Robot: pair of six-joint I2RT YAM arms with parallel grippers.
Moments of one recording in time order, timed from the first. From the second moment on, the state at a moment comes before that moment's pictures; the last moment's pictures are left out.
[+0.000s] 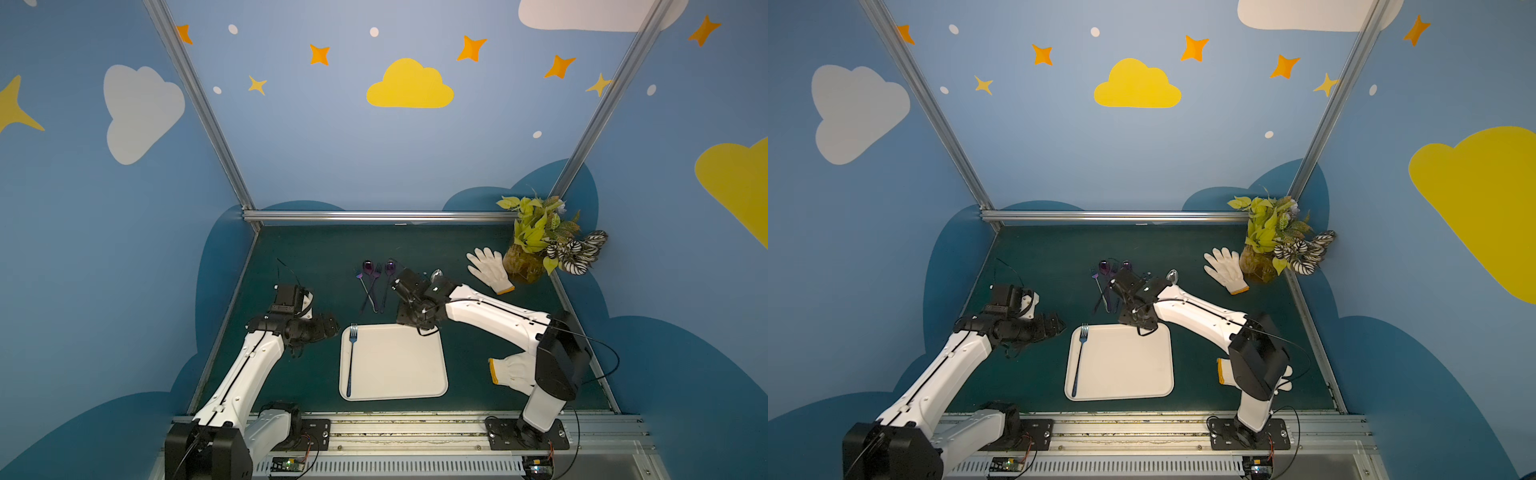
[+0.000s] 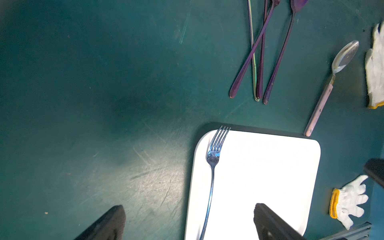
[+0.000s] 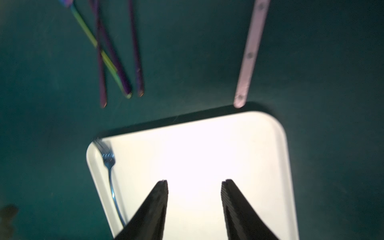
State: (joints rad) left arm -0.07 1.08 0.74 -0.80 0.28 -0.39; right arm 0.85 1.75 1.41 -0.91 0.13 1.04
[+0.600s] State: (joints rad) left arm -0.07 1.11 0.74 -0.78 0.33 -0.38; right arm 0.62 2.15 1.74 -1.00 0.14 0.91
